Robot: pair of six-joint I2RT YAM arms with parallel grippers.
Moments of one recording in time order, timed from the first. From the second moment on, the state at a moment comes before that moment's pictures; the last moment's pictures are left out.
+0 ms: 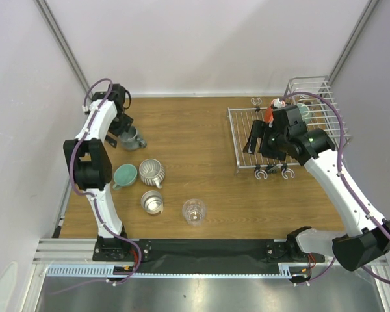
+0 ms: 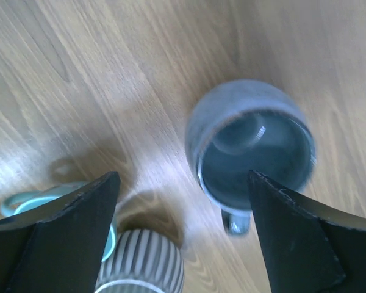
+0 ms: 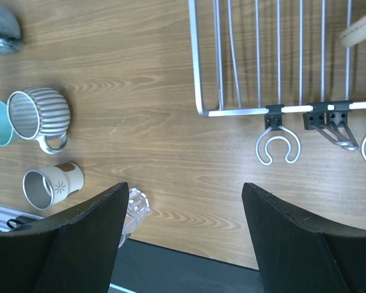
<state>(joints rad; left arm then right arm) 0.01 2.01 1.83 -1.16 -0.41 -1.08 0.42 1.23 1.37 -0.96 -0.05 0.54</state>
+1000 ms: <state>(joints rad) 0.05 2.05 1.71 -0.97 -0.28 -0.89 0.38 1.18 1.35 -0.97 -0.09 0.54</state>
